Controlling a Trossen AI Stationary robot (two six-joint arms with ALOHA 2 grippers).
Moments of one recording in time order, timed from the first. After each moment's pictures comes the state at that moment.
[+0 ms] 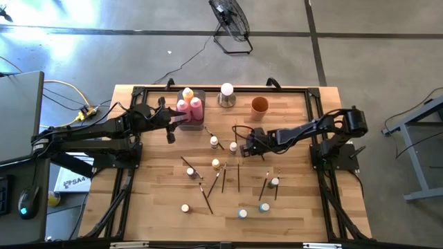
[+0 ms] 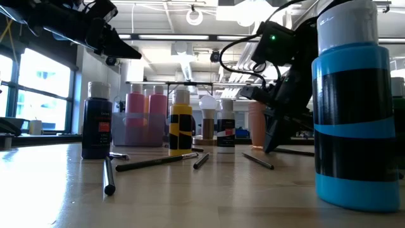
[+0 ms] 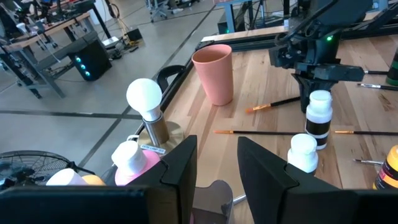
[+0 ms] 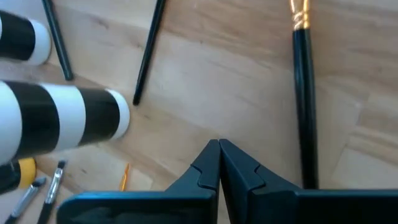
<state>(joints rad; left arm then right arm) 0.31 0.69 0.46 0.02 -0.08 0.25 -0.02 1.67 0.76 -0.19 0.13 1.25</state>
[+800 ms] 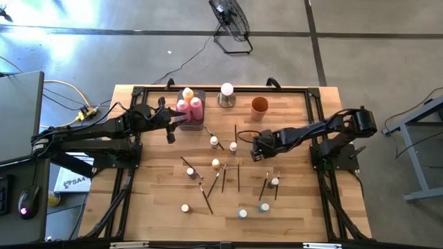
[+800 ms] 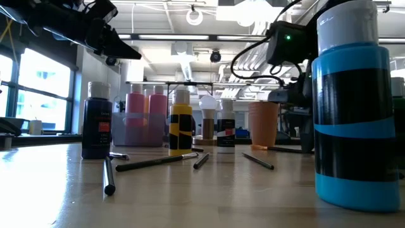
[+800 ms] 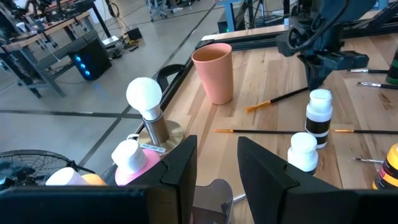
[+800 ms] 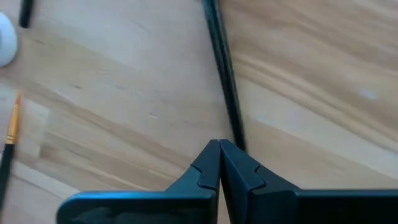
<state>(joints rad) 0.31 0.69 0.46 0.02 -0.08 0.25 0.00 1.56 0.75 -0.54 0.10 1.21</state>
